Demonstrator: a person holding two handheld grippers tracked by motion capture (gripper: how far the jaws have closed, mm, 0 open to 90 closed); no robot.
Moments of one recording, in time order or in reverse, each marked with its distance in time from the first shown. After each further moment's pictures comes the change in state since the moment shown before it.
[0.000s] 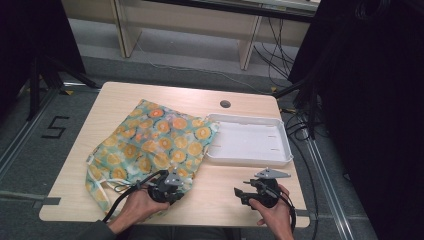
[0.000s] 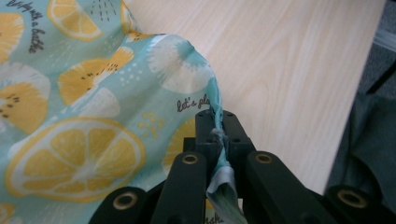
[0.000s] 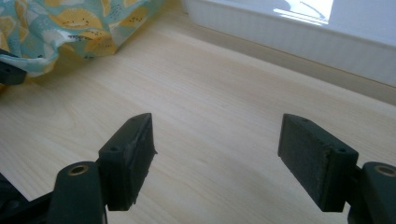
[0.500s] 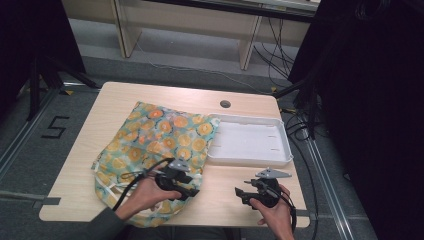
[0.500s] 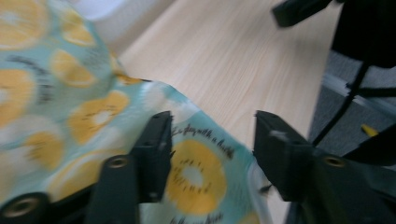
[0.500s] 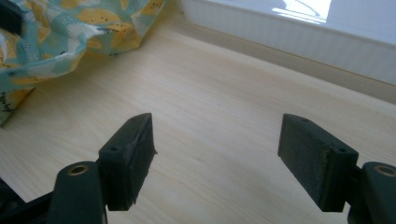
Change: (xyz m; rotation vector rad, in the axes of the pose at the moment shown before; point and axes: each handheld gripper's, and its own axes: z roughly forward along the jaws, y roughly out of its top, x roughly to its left) left arm 0.014 0.026 -0.039 -0.195 -0.101 -0.133; right arm 0.000 0.000 -0.001 0.021 0.001 0.027
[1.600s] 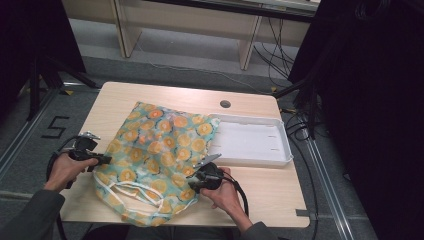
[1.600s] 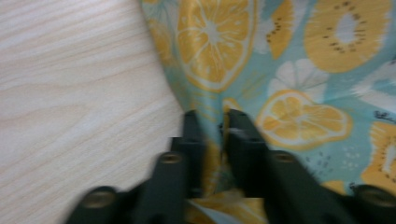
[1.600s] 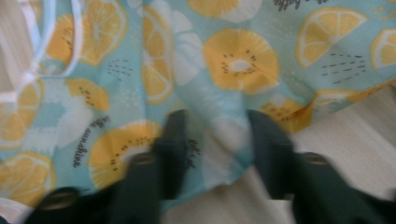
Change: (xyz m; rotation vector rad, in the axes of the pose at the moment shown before) left arm 0.183 -0.122 -0.105 0.145 0.372 -0.359; right arm 0.093 0.064 0.109 0.186 0.170 -0.330
